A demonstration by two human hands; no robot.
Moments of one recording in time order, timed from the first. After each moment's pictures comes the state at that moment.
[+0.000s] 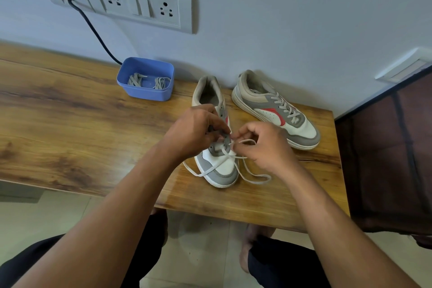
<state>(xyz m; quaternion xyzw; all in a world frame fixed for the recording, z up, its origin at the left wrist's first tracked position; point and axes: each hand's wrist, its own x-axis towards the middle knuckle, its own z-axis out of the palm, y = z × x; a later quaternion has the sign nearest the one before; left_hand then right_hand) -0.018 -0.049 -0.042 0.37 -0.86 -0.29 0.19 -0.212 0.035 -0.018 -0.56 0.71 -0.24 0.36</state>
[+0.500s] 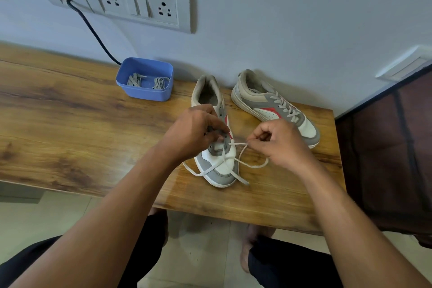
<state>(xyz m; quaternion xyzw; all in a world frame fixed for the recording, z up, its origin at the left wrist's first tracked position) -0.017 -0.046 -0.042 0.37 -0.86 -0.29 0.20 -0.241 0.032 -0.016 -0.57 0.73 -0.21 0.32</state>
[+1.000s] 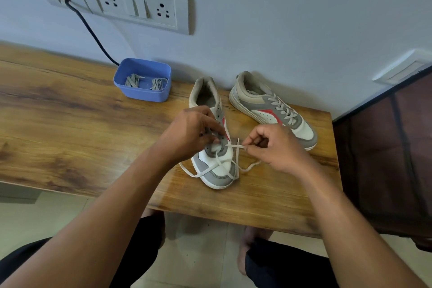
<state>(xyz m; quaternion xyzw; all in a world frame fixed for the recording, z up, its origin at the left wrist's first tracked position) -0.015 -0.045 -0.041 0.37 -0.84 -0.31 0.22 -0.247 0.035 -0.014 -0.59 0.69 -0.19 0.37</state>
